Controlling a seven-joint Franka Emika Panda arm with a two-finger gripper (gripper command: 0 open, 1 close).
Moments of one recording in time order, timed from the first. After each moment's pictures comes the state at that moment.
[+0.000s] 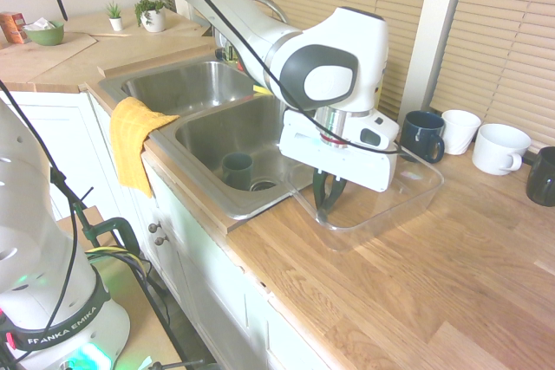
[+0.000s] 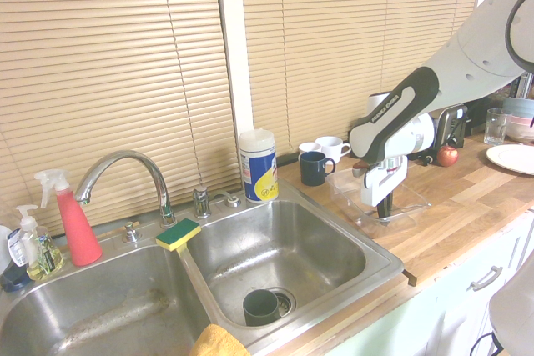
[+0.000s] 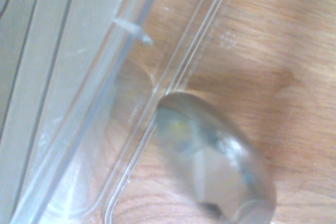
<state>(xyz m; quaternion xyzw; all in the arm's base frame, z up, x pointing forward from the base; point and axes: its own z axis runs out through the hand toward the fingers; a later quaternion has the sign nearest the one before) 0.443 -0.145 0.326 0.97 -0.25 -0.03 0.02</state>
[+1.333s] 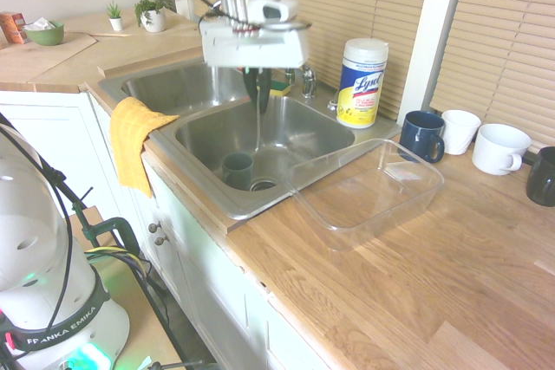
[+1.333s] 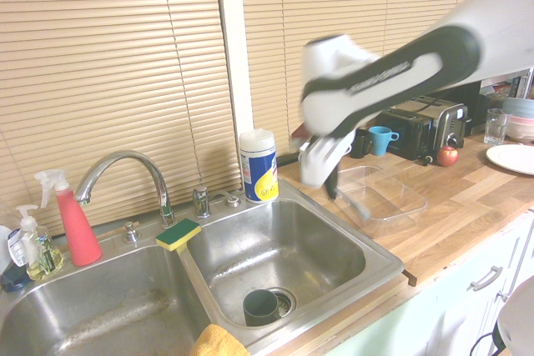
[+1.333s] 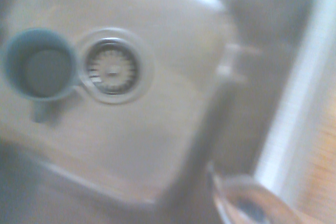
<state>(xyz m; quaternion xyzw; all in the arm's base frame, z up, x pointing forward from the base) 0.434 0.091 0.421 0.99 -0.15 0.03 0.07</state>
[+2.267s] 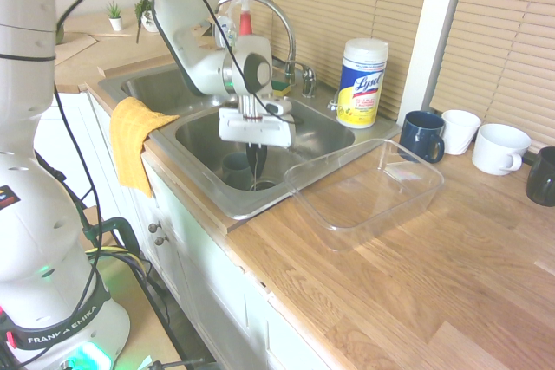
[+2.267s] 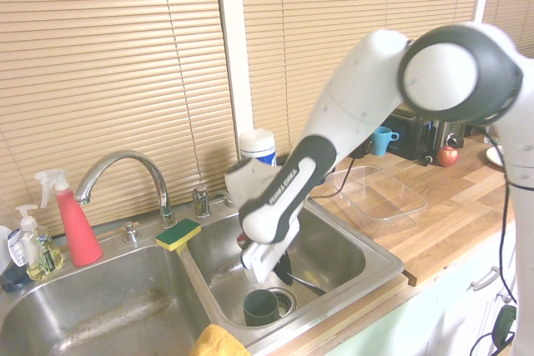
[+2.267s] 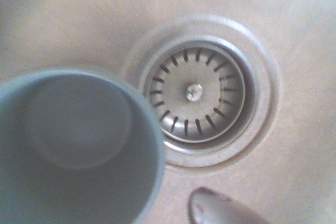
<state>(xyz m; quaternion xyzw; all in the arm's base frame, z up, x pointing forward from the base) 0.507 0.163 0.196 0.98 -0.16 -0.06 0.14</state>
